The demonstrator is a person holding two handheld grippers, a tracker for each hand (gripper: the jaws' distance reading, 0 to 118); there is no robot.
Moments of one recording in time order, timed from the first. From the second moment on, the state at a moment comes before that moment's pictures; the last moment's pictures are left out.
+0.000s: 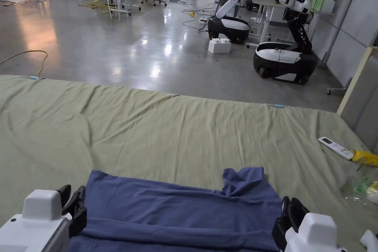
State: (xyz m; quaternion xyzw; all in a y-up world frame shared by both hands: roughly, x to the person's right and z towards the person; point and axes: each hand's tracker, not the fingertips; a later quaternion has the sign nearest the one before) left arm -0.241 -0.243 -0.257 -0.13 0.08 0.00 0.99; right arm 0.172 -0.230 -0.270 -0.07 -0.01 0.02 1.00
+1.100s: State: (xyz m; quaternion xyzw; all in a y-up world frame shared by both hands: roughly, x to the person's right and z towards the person) left arm -0.327 -0.345 -0.350 -0.49 0.07 0.09 0.87; right arm 0.176 -0.246 -0.244 -0.09 -0.02 0.06 0.99
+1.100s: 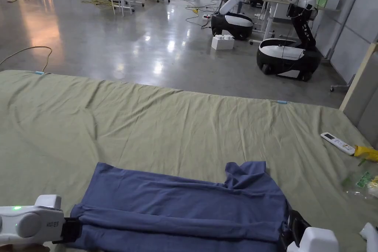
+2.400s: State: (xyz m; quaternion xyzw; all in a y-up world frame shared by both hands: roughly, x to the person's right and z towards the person) left arm -0.300 -0.356 -0.333 -0.48 0.07 0.05 0.87; right arm 0.260 -0.374 -0.352 -0.45 0.02 0.03 0.89
